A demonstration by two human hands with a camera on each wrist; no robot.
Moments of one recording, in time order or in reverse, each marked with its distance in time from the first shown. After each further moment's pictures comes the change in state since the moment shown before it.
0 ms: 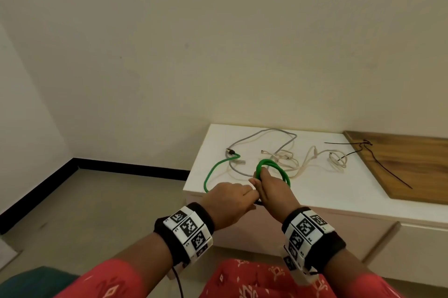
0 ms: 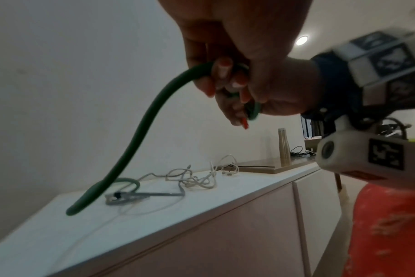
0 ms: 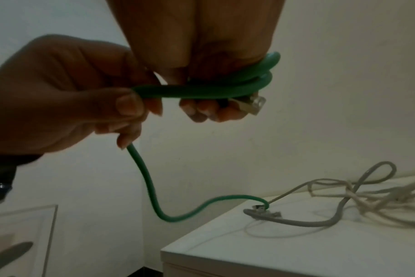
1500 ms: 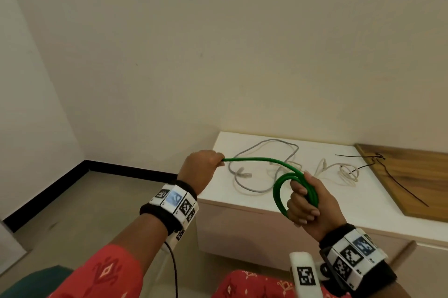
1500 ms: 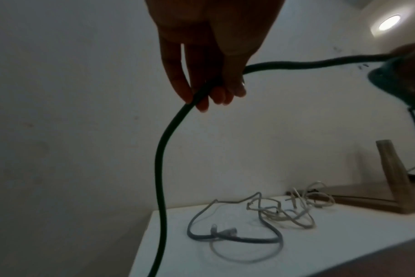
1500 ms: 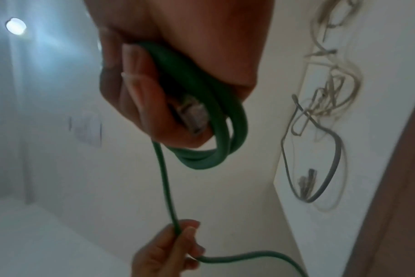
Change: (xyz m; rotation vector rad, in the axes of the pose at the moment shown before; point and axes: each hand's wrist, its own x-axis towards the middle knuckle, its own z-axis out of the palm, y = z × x) left_hand -0.013 -0.088 -0.023 -0.002 0.075 -0.515; right_hand -0.021 0.018 -0.035 1.697 -0.289 0.035
